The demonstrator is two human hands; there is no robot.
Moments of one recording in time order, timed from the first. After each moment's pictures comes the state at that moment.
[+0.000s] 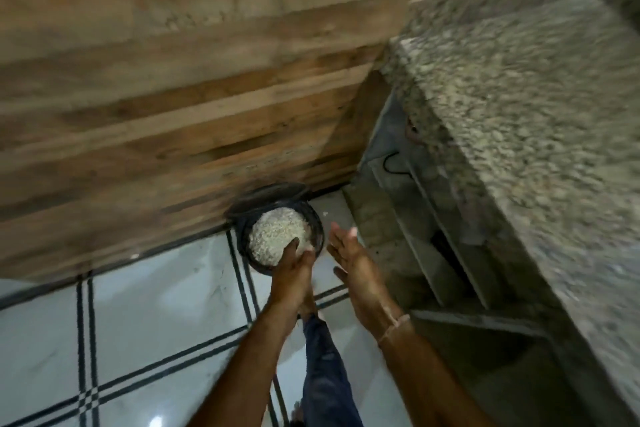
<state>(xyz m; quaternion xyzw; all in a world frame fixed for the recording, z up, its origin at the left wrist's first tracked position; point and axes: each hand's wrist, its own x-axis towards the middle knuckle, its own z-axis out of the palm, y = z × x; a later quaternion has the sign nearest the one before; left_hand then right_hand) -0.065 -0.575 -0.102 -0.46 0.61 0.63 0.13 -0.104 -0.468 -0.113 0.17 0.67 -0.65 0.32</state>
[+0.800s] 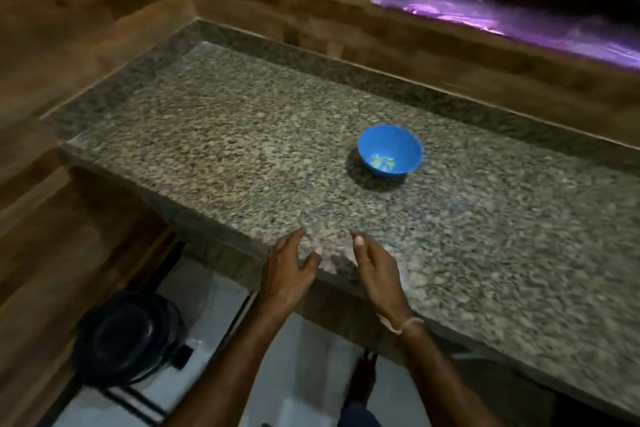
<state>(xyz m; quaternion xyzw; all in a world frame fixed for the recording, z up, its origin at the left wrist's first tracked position) 0.006 -0.199 0.036 0.10 0.88 0.41 0.20 0.091 -0.049 0.031 0.28 0.77 -0.57 -0.12</state>
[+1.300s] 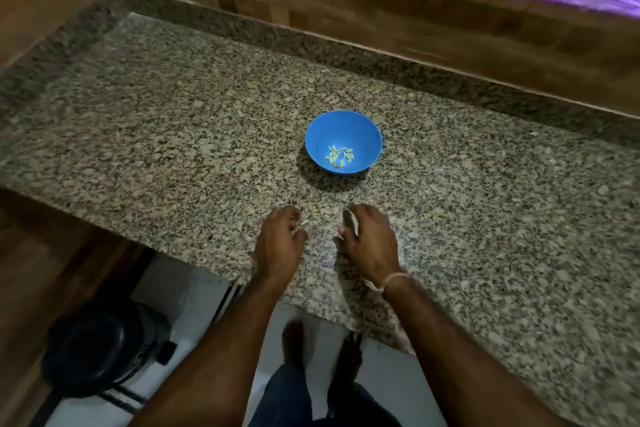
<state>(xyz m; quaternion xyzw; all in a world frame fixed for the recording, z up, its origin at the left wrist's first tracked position) -0.044 -0.060 -0.007 0.14 0.92 0.34 0.12 0.040 0.099 -0.004 0.27 0.92 -0.30 -0.01</state>
